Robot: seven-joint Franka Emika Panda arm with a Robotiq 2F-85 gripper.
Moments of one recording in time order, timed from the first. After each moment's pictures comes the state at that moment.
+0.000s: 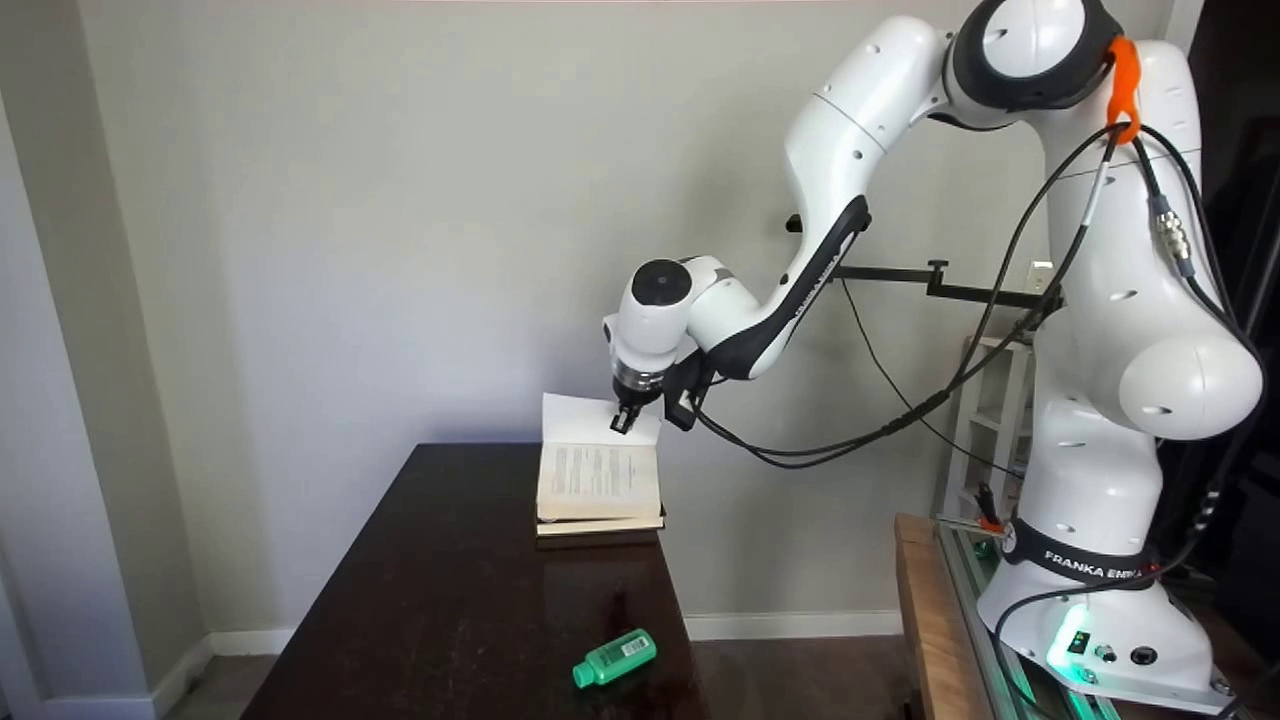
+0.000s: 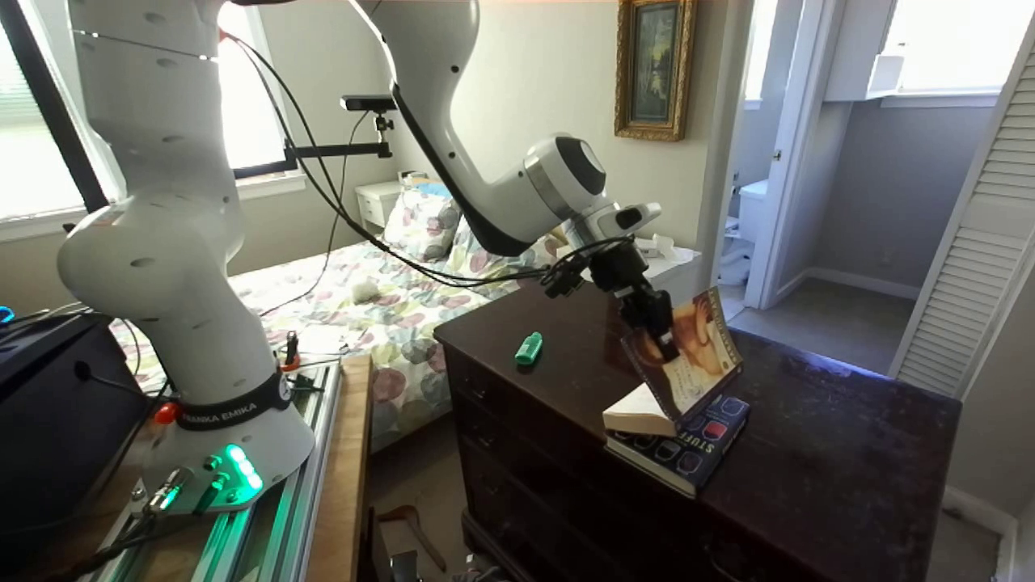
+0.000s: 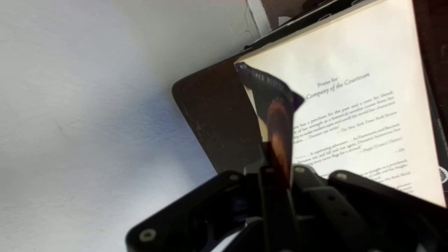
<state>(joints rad) 0.02 0.25 -0.07 -2.25 -1.28 2.55 1.01</state>
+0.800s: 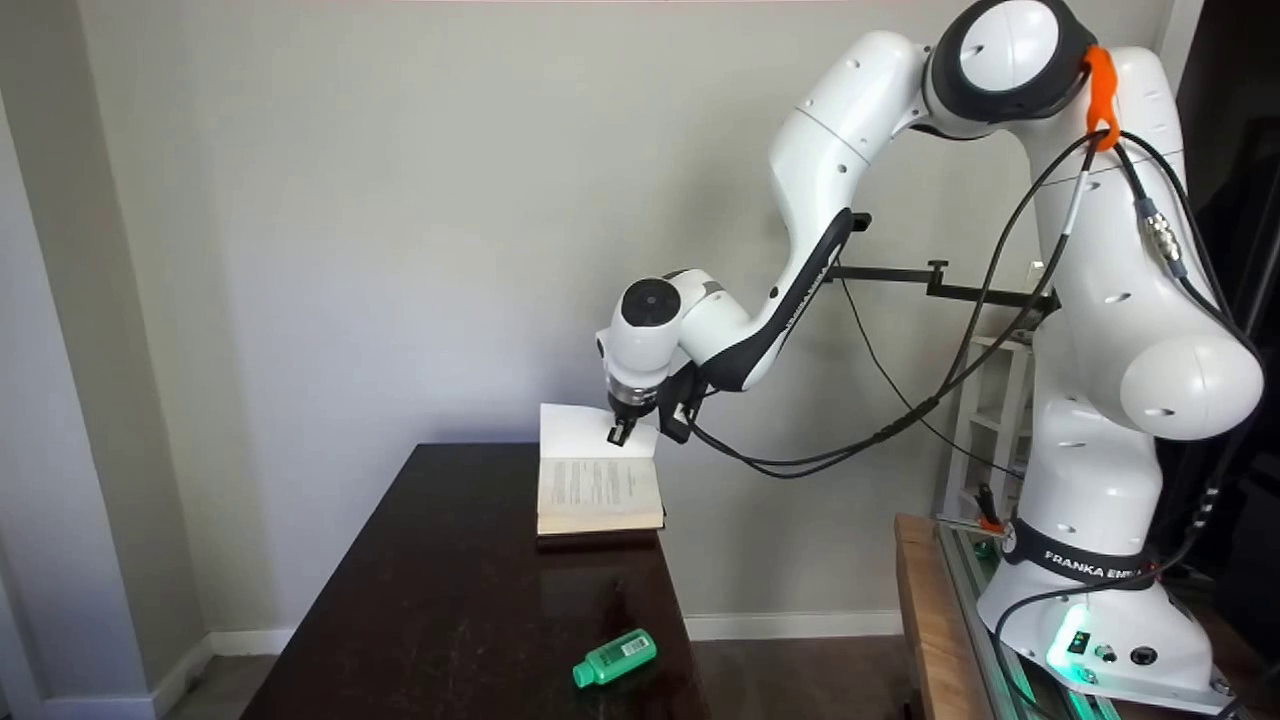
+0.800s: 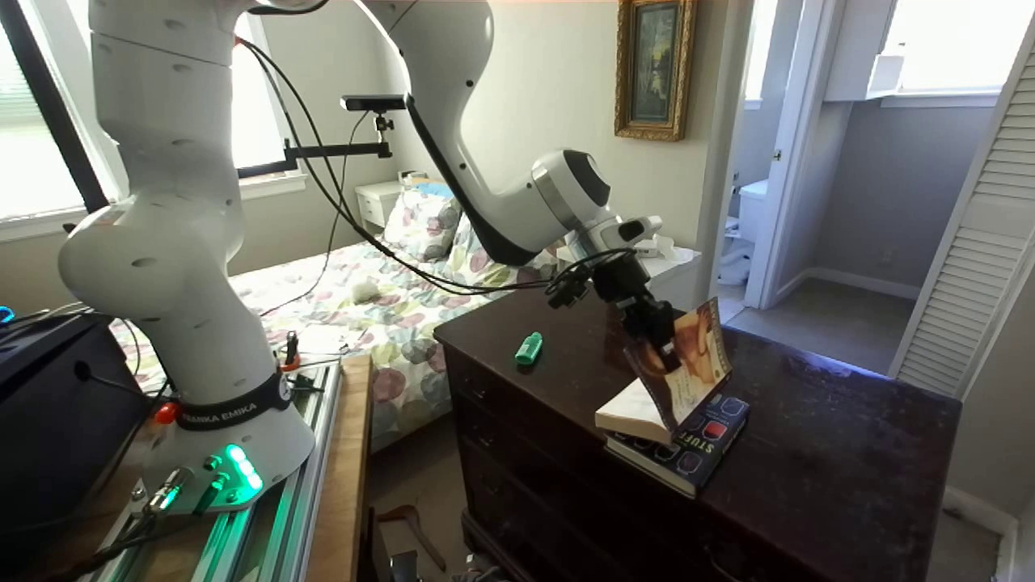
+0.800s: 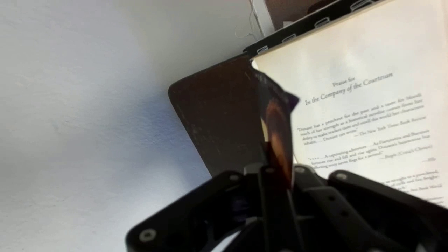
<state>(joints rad) 0.03 0.30 -0.06 -2.22 -1.31 2.51 1.03</state>
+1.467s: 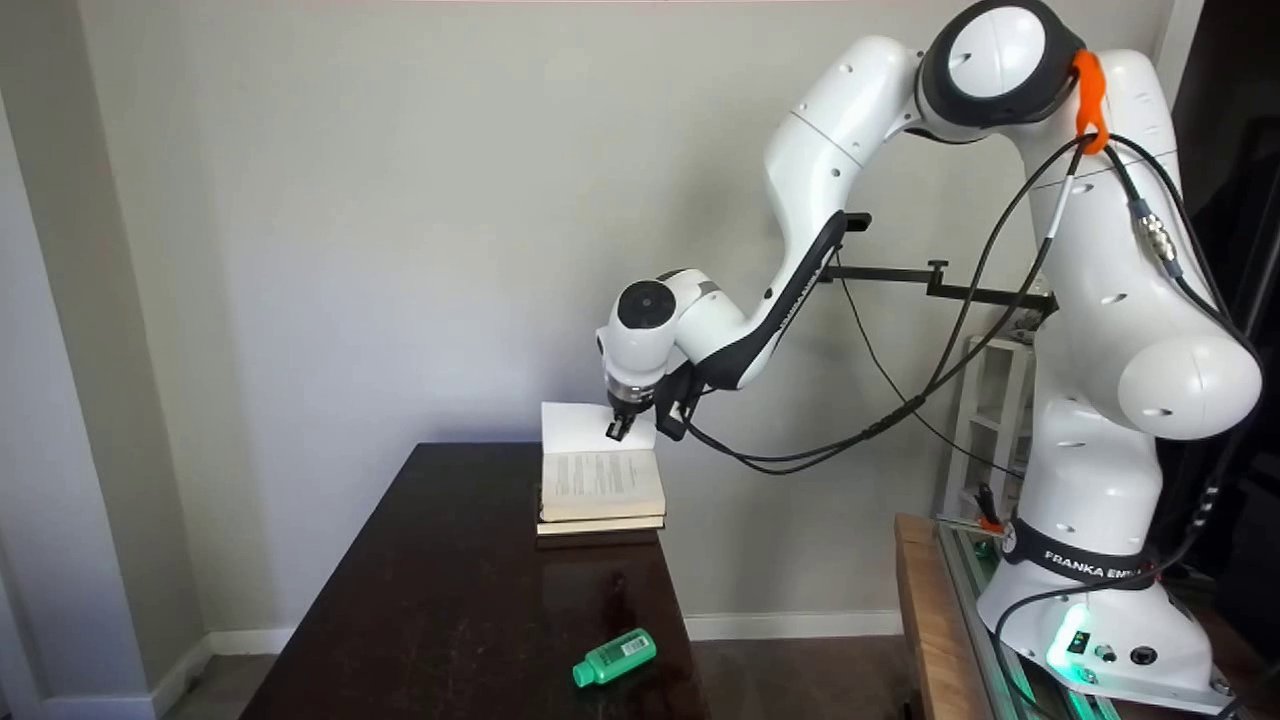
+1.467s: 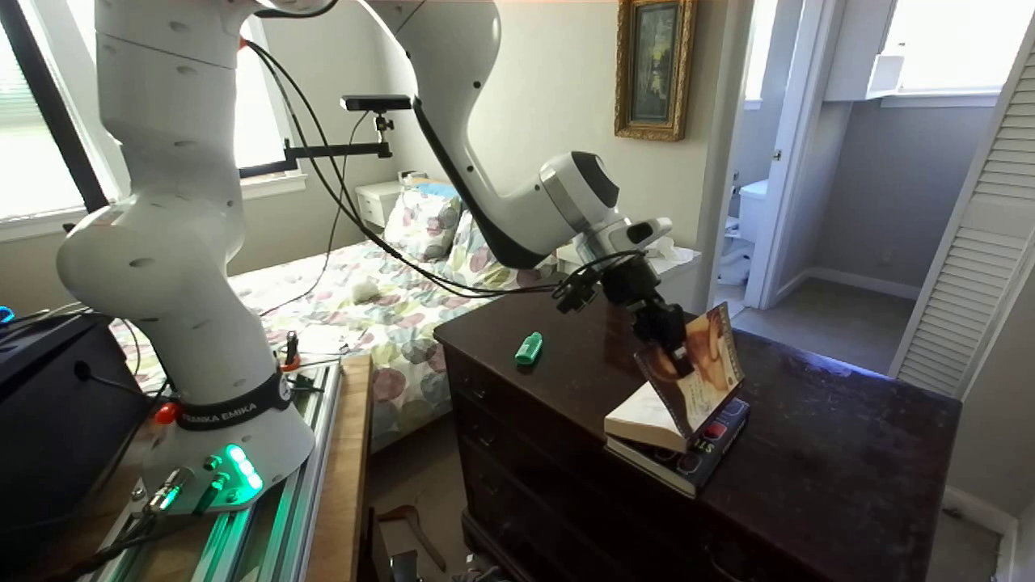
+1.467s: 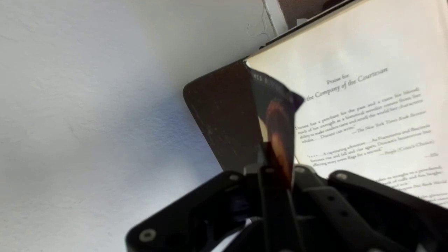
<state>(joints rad) 0.02 0.33 -0.07 -2.19 -1.34 2.50 1.06</state>
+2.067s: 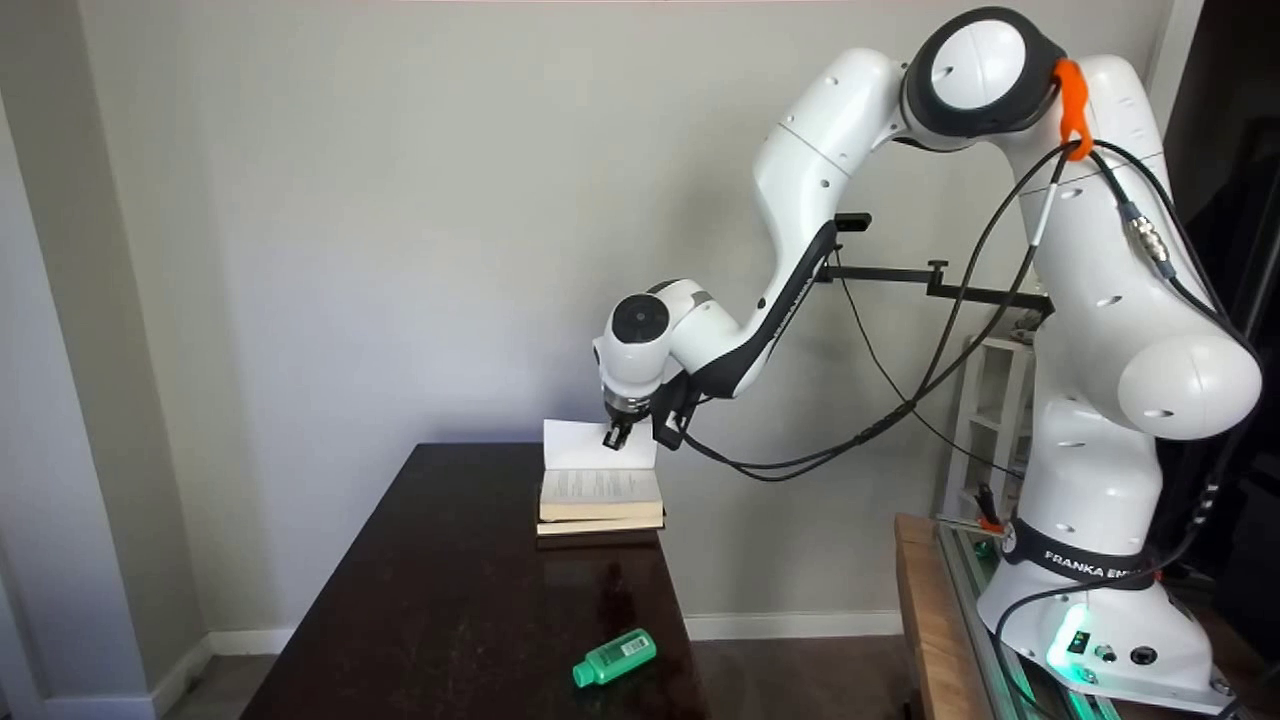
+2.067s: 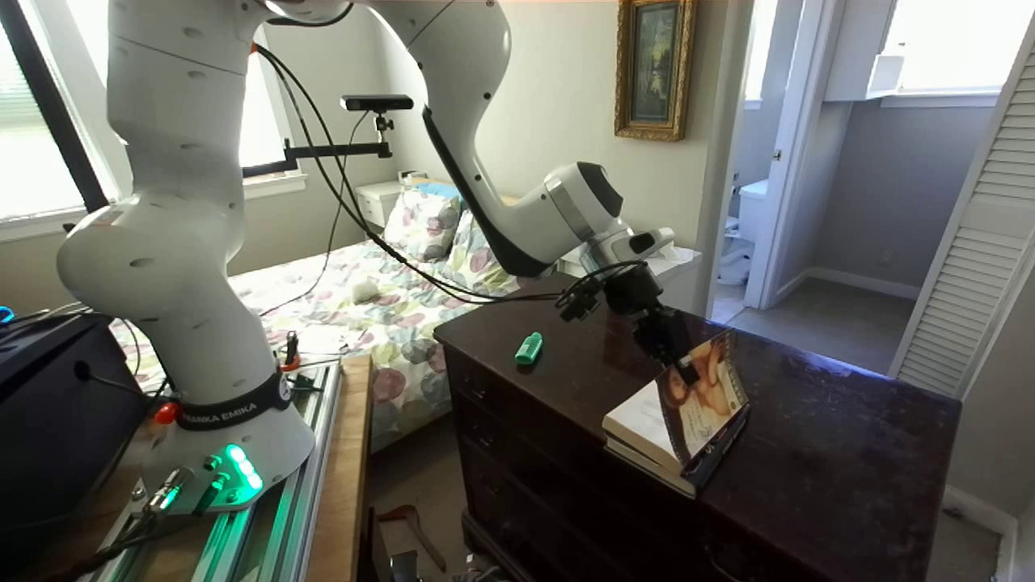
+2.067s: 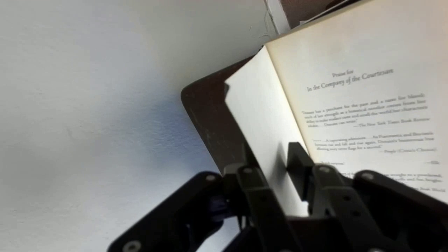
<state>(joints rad) 0.02 0.37 -0.07 -2.16 -1.36 2.48 1.09</state>
